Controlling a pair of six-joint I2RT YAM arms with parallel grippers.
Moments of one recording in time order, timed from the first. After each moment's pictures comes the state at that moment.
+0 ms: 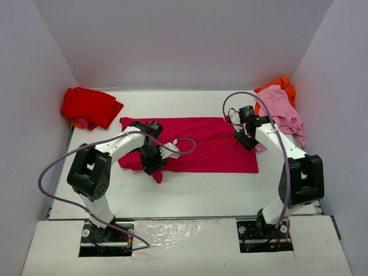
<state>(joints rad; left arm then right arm) -0.50 1.76 1.26 -1.04 0.27 0.78 0.21 1.58 1.14 -0.75 0.26 -0.50</state>
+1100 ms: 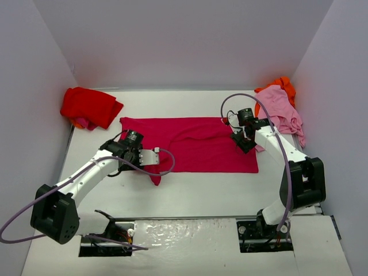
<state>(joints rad) -0.45 1.29 0.93 -0.84 -0.22 1.04 0.23 1.54 1.10 -0.74 0.20 -0.48</state>
